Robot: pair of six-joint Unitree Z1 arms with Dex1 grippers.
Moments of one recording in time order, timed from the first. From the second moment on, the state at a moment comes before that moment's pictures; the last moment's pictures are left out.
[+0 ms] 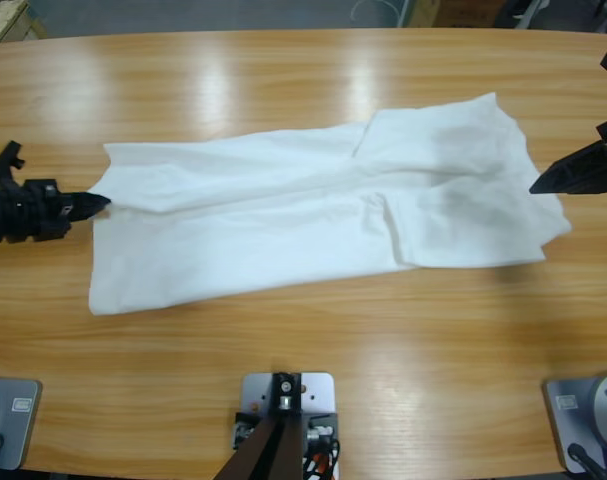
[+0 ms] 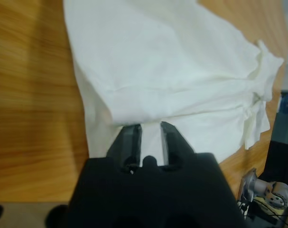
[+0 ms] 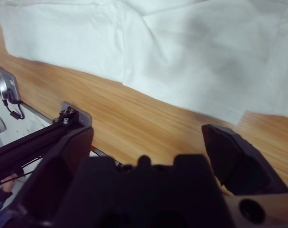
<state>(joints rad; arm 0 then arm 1) -0.17 1.49 -0.32 -0.29 -0.44 -0.65 0.09 1.52 -1.18 1.12 0.52 -0.13</state>
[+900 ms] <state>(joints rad) -0.13 1.37 -0.53 -0.02 -0.42 -0.63 0.09 1.52 -1.18 1.11 0.53 -0.13</state>
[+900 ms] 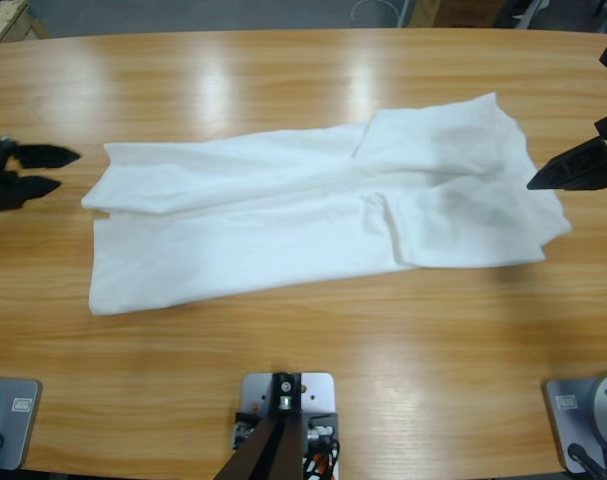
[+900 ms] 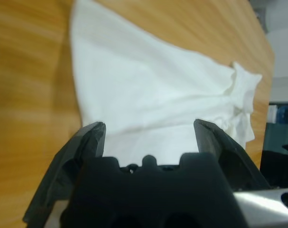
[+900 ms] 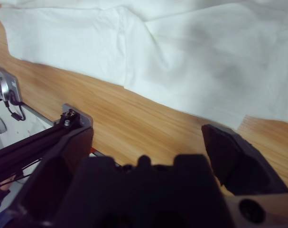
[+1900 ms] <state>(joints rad) -0.14 1.70 -0.44 -0.22 -0.66 -0.63 0.09 1.53 -1.17 1.09 0.53 -0.13</state>
